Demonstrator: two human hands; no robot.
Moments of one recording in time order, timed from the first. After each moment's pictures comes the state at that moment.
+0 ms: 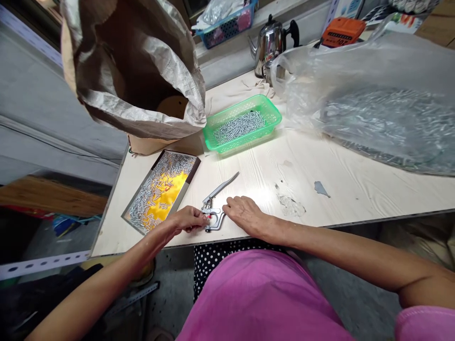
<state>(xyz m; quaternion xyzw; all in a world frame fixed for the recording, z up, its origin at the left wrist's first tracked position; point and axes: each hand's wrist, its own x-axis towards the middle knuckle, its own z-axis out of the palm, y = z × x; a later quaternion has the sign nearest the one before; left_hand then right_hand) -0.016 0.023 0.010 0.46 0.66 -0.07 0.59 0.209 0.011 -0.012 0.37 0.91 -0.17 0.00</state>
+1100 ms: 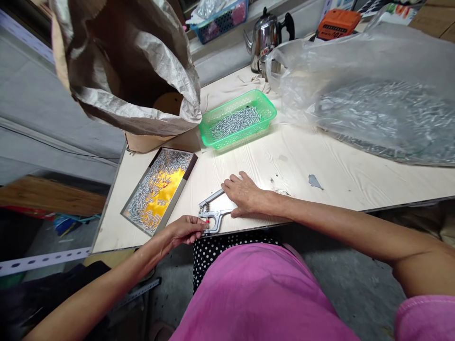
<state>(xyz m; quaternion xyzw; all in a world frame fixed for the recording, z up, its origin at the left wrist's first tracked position) -0.011 -0.015 0.004 0.32 0.69 -0.03 0.64 0.225 0.046 -0.016 0.33 0.94 -0.08 -0.02</state>
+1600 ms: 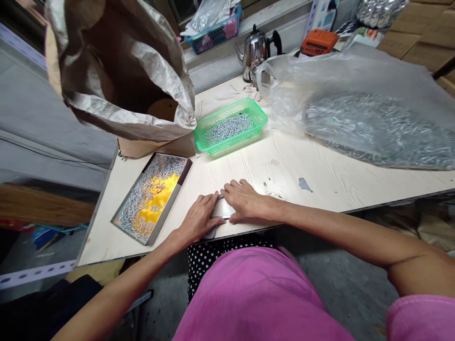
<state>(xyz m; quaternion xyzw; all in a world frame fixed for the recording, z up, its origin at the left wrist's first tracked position) 0.038 0.007 -0.004 0.86 0.49 -0.02 0.15 0.234 0.038 -0.009 0.37 0.92 -0.11 0.00</state>
